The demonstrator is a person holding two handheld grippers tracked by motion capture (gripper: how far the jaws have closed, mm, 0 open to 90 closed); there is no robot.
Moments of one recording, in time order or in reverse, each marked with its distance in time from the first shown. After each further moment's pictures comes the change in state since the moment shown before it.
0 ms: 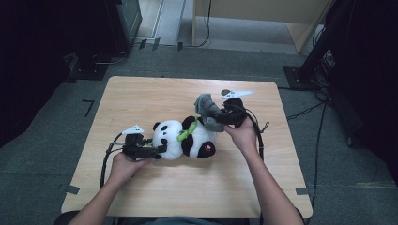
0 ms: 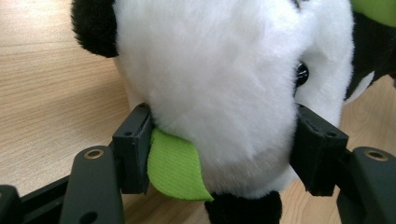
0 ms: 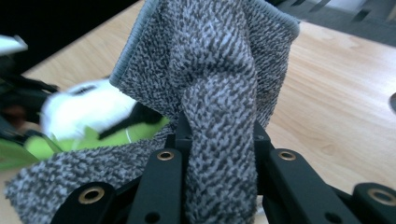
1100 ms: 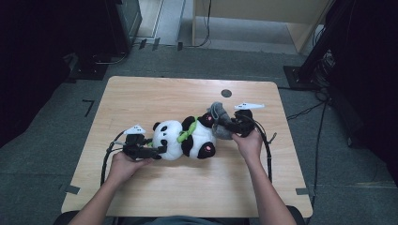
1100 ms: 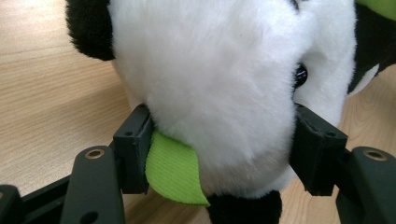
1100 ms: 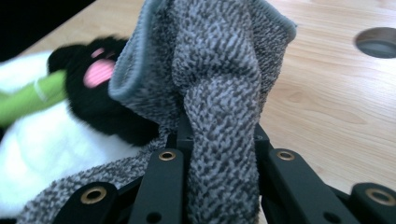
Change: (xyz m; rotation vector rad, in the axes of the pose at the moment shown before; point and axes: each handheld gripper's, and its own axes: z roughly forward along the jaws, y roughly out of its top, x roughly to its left) left arm -0.002 0.001 -0.001 0.020 0.012 0.068; right arm -0.037 -0.053 0.000 -0.051 -0.047 0.160
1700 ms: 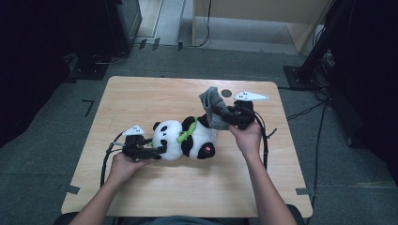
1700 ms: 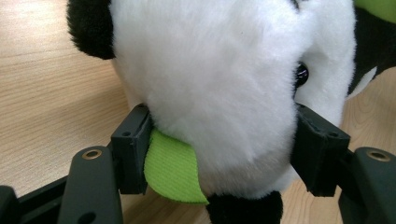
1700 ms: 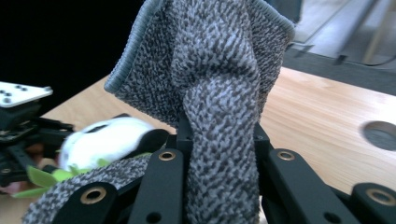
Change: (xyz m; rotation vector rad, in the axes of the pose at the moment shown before) left arm 0.002 -0.003 0.000 -0.021 -0.007 -0.005; right arm 0.048 0.044 -0.027 -0.137 0.078 -0.103
